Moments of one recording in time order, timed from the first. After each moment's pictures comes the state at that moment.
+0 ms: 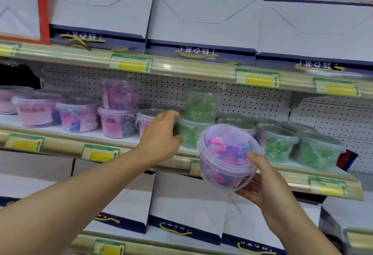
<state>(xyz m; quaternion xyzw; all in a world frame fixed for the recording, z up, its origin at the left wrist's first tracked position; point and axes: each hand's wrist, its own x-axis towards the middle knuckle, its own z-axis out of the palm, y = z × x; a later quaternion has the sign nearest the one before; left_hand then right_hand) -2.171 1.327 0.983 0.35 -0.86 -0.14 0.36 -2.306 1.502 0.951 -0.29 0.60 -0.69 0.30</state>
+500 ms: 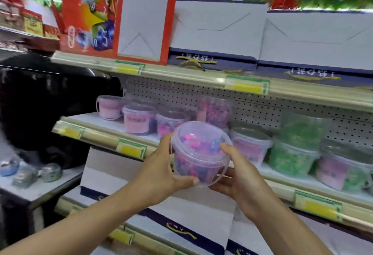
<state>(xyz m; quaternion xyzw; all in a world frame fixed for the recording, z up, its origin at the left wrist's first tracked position) -1.954 1.273 0.945 0.32 -0.79 -0.30 0.43 -2.107 1.346 0.971 -0.41 0.55 -0.60 0.40</state>
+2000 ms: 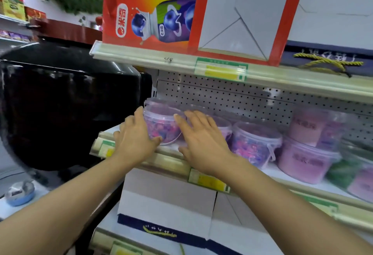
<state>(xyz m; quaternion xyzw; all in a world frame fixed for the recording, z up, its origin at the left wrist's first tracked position) -1.769 0.990 0.949 0.56 -0.73 -0.08 0.39 -1.917 1.070 0.979 -0.74 0.61 -0.09 -0.28</state>
